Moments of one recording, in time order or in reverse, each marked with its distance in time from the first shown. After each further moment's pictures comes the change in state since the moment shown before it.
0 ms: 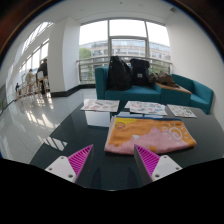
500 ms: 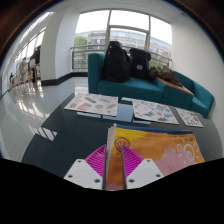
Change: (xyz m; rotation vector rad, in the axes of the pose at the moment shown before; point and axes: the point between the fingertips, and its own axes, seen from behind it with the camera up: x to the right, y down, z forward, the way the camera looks) arm 0.003 -0.026 0.132 -0.118 0.110 -0.059
